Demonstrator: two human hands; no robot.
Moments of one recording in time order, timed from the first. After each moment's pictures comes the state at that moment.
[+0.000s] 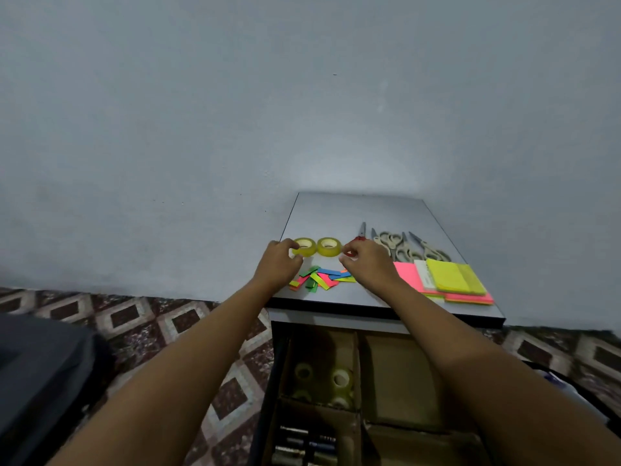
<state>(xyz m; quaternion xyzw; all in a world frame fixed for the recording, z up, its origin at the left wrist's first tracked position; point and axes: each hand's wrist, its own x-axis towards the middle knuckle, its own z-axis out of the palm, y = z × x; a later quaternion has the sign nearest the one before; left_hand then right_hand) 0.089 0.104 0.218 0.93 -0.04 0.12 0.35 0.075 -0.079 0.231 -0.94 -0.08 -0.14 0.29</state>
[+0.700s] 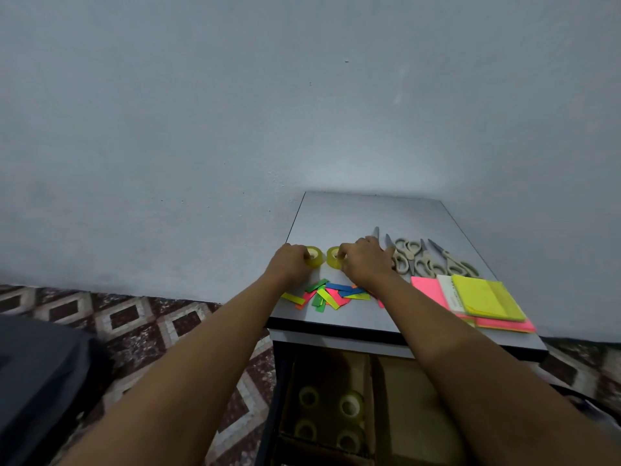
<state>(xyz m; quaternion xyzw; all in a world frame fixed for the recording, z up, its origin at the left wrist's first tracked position) 0.150 0.097 0.214 0.97 -0.05 0.04 0.21 0.146 -0.061 0.224 -0.99 -0.07 -0.06 0.07</state>
